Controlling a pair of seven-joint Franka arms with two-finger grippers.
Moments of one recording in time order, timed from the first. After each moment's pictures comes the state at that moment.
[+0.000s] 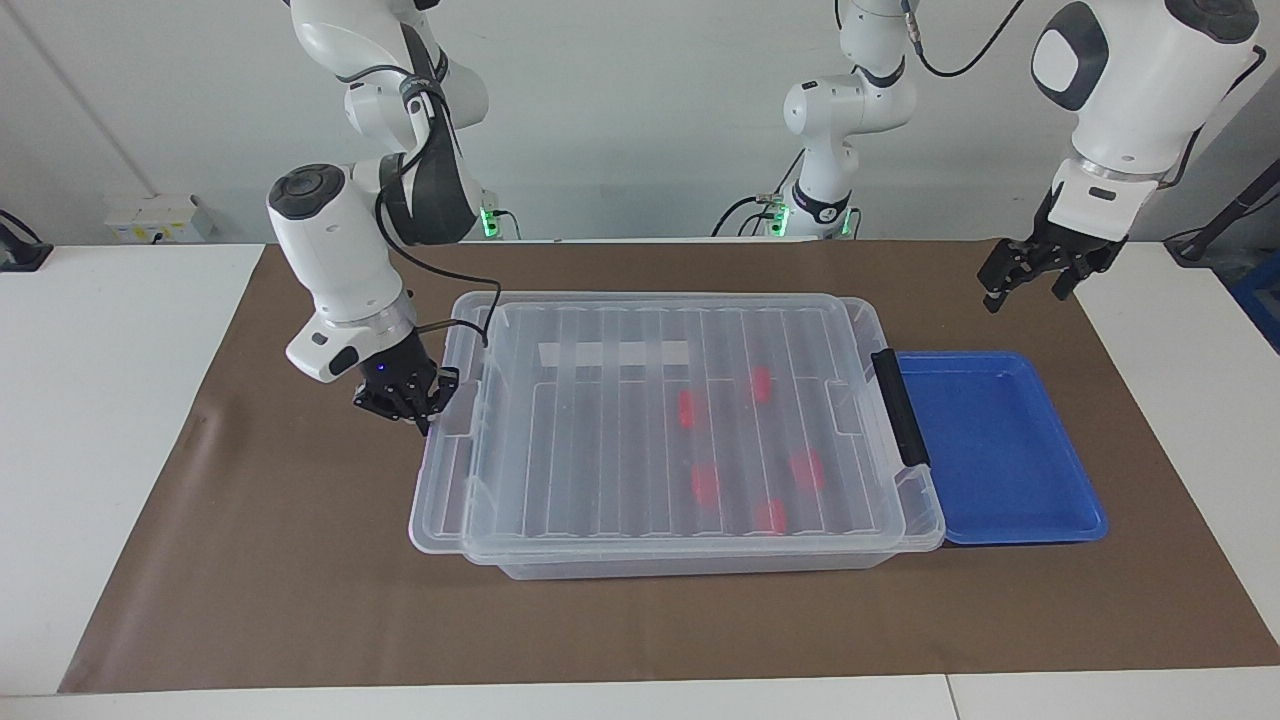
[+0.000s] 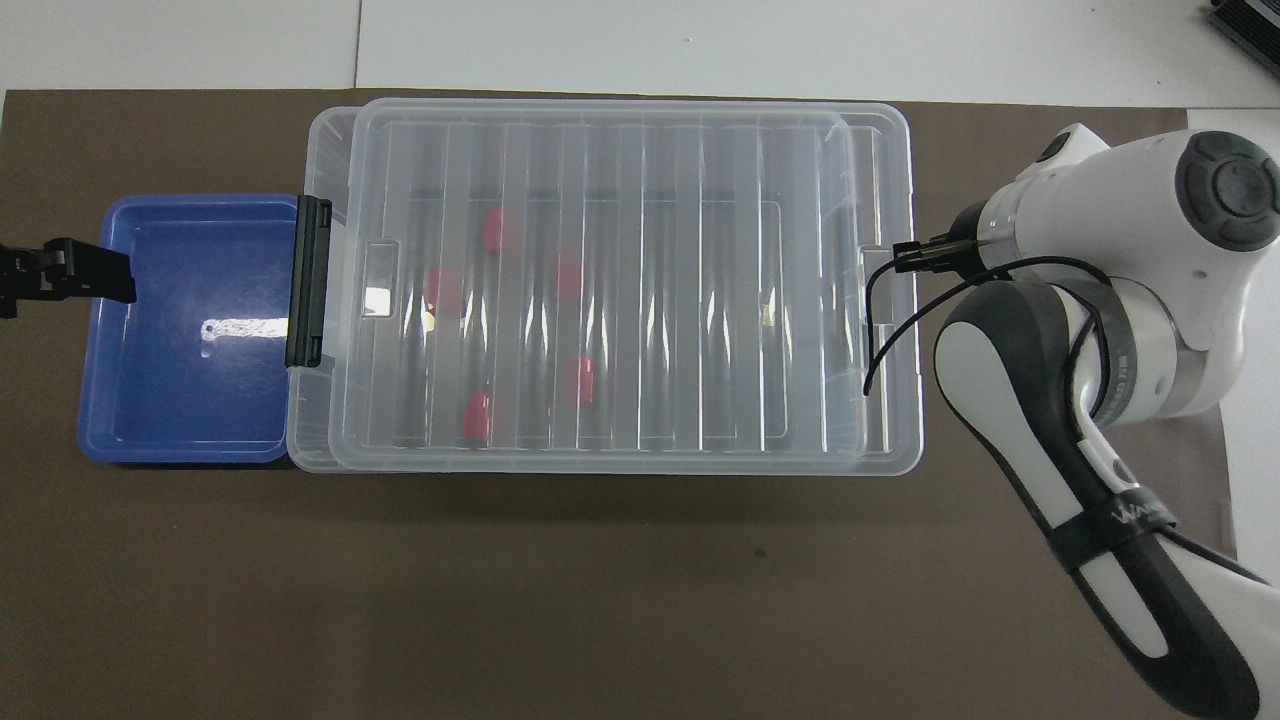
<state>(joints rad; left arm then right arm) 0.07 0.00 -0.09 -1.64 0.05 1.72 -0.10 0.21 0.20 -0.08 -1.79 0.12 2.19 -0.03</state>
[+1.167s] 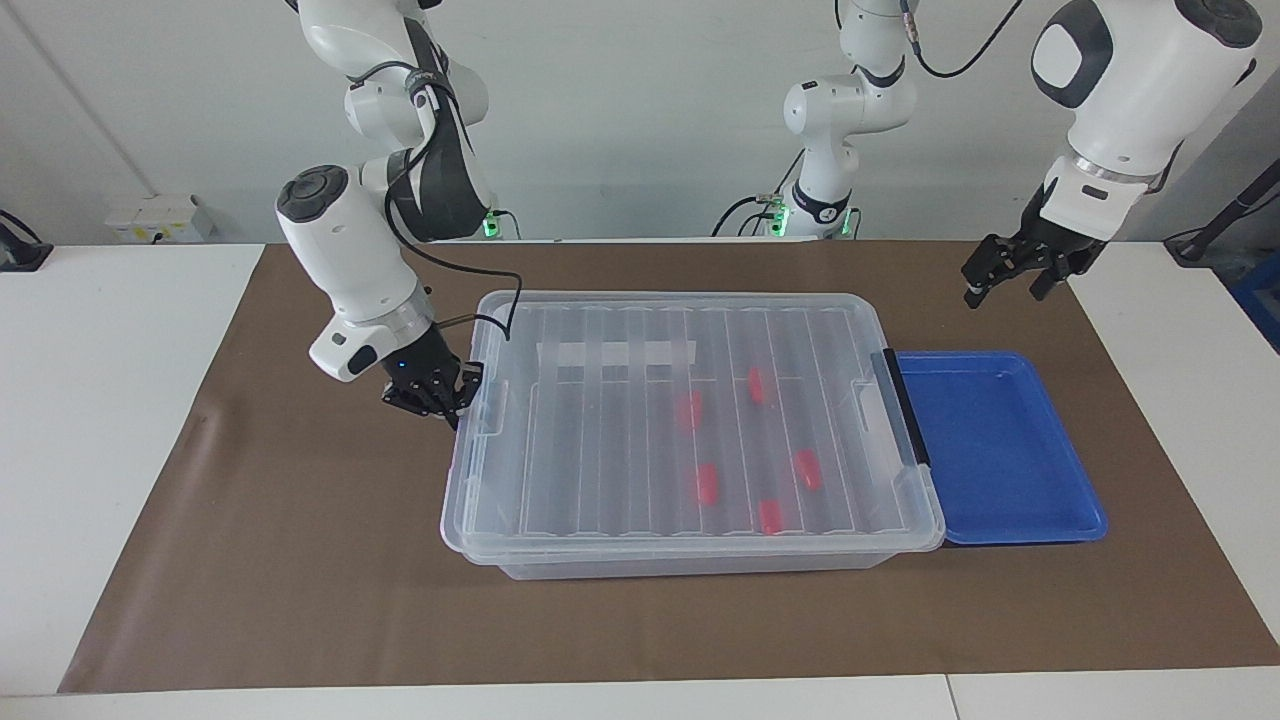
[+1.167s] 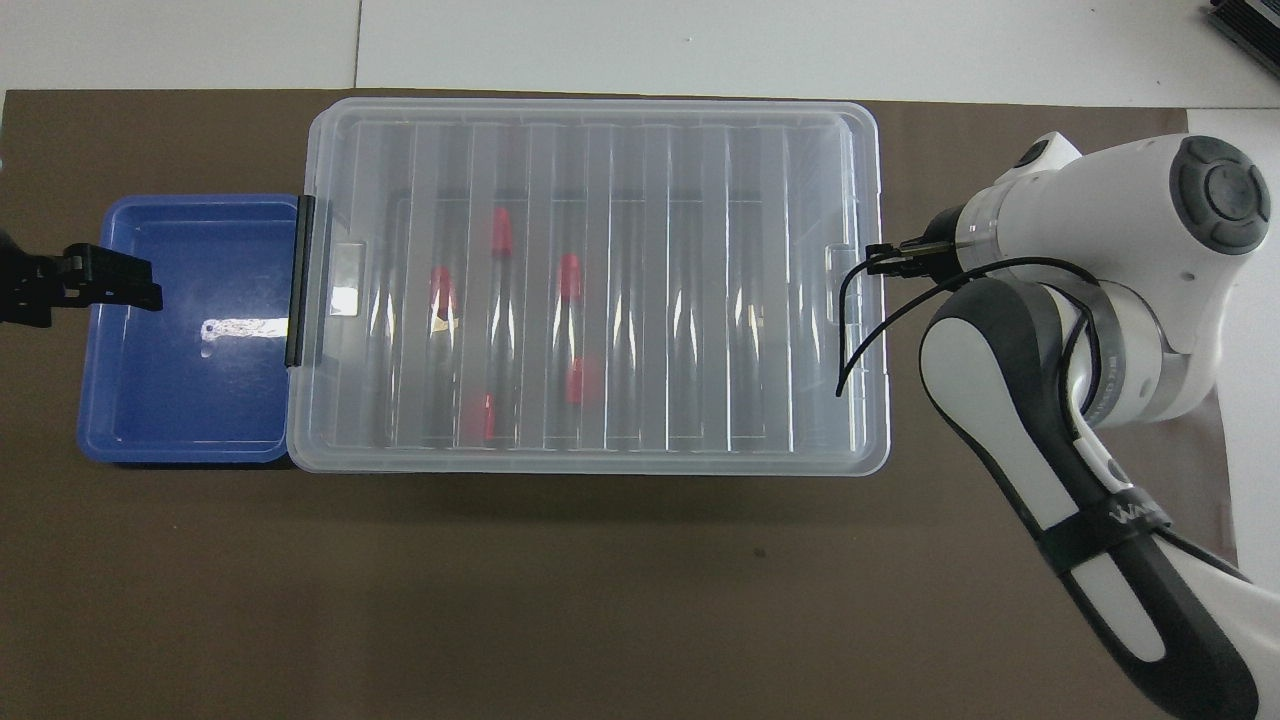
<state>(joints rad) 0.07 0.00 -0.09 -1.64 -0.03 1.69 -0.09 0.23 0.21 -0.08 -1.80 0.21 2.19 -0.02</state>
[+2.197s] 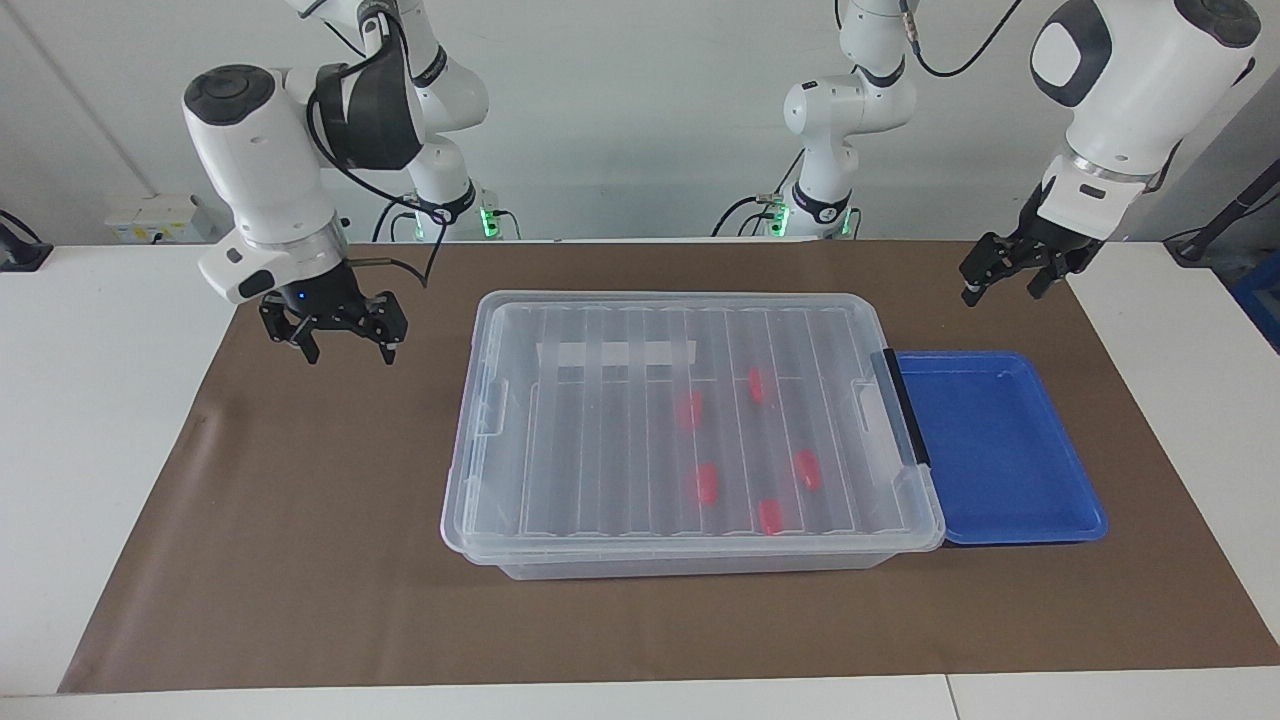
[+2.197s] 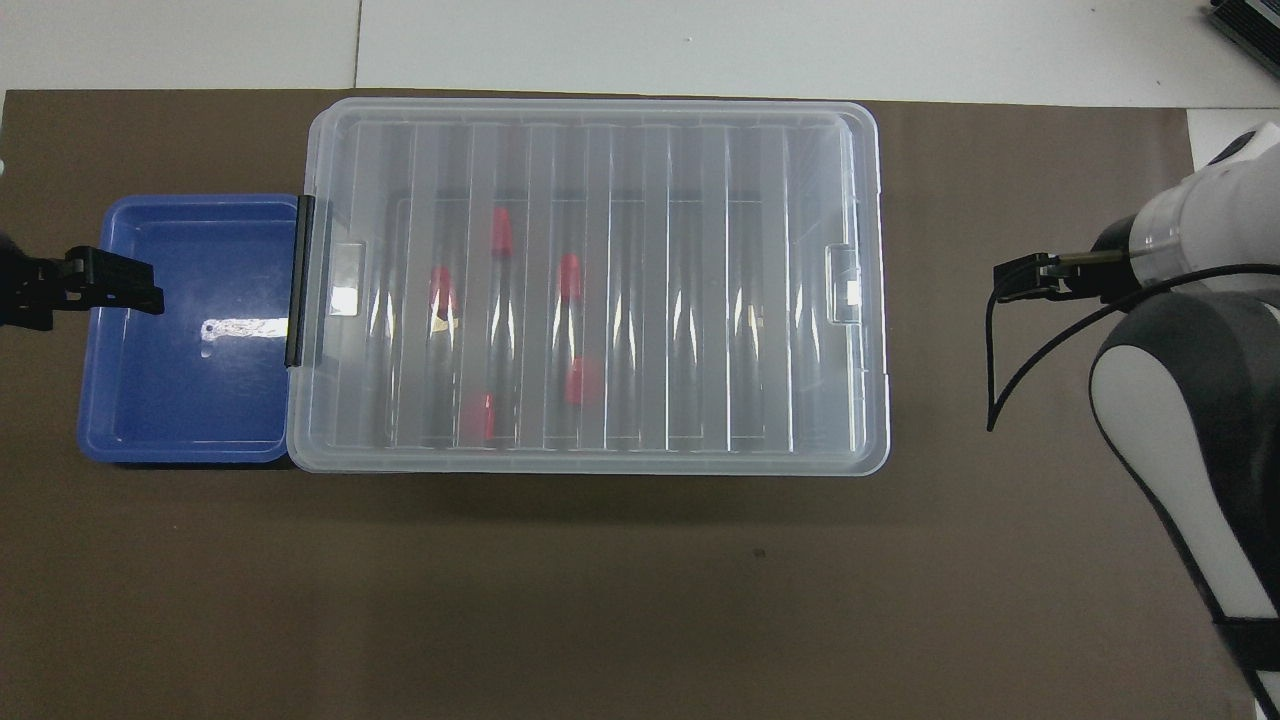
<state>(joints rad) 0.07 0.00 -0.09 -1.64 -0.03 1.68 -0.09 0.15 0.04 -0.10 -1.72 -0.05 1.83 0.10</state>
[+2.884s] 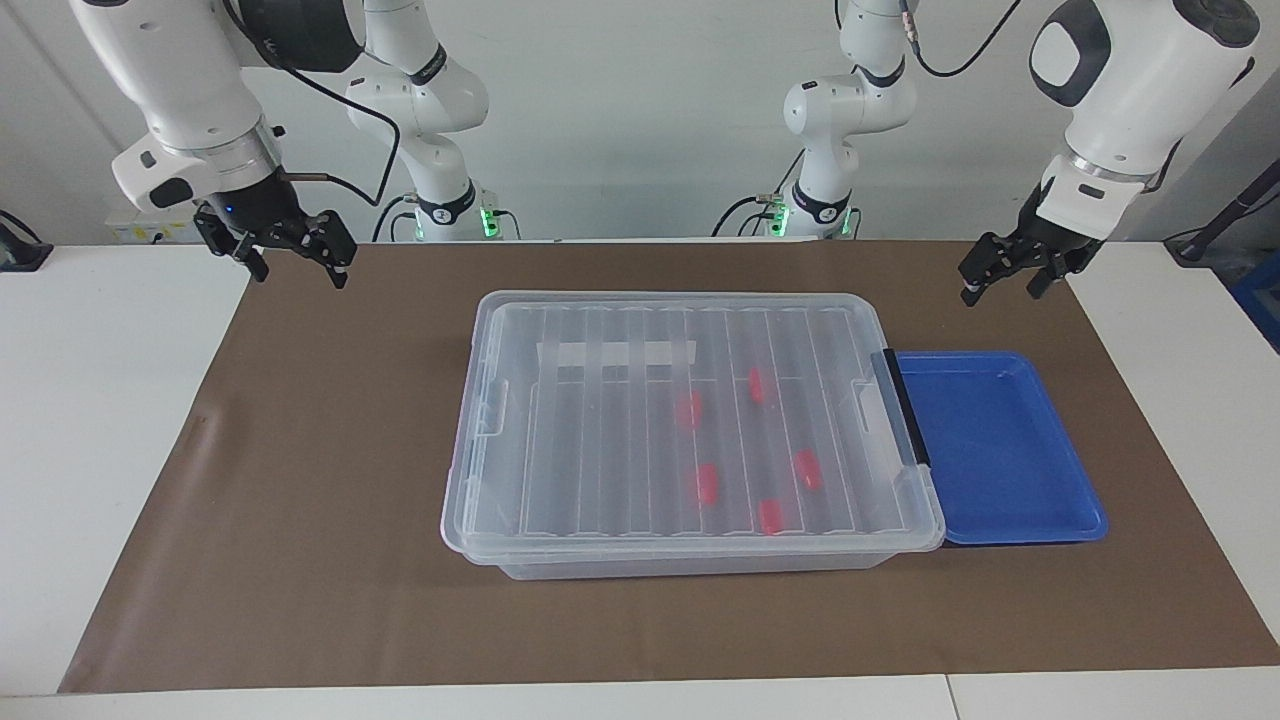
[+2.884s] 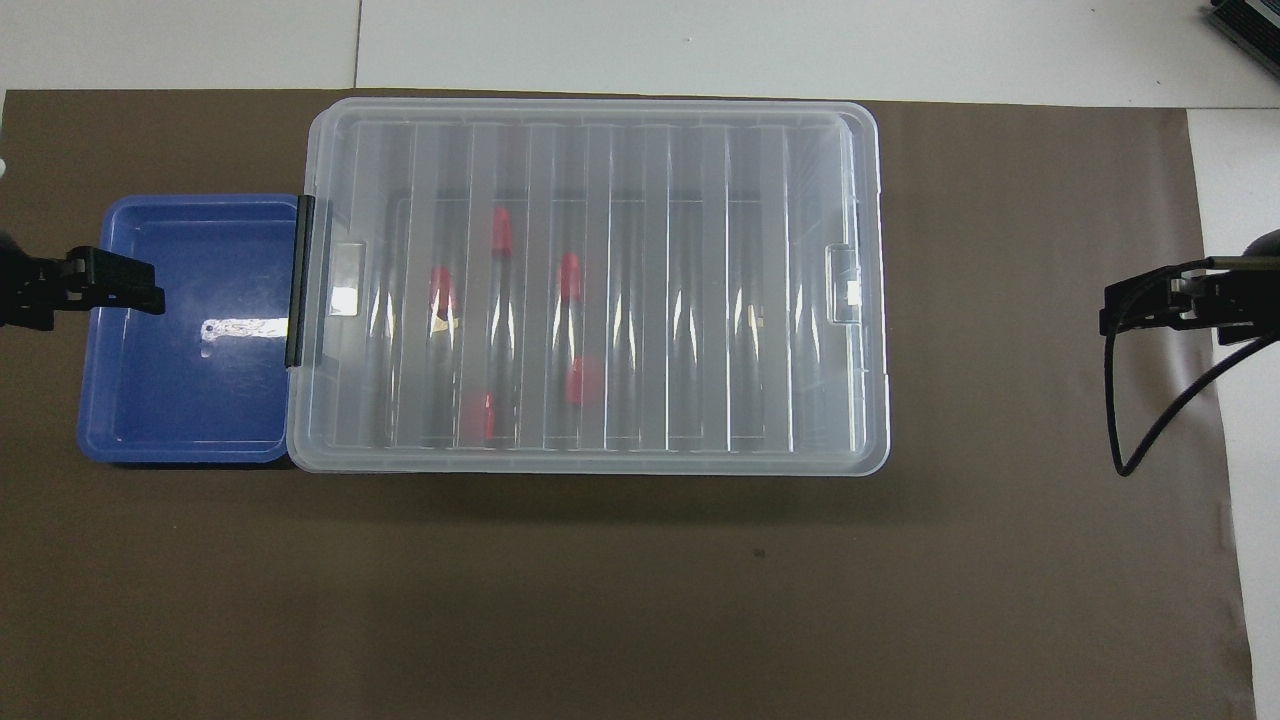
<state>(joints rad) 0.07 0.00 -0.09 -1.64 -0.03 1.68 -0.09 0.10 0.01 -0.10 -1.57 -0.03 1.56 0.10</state>
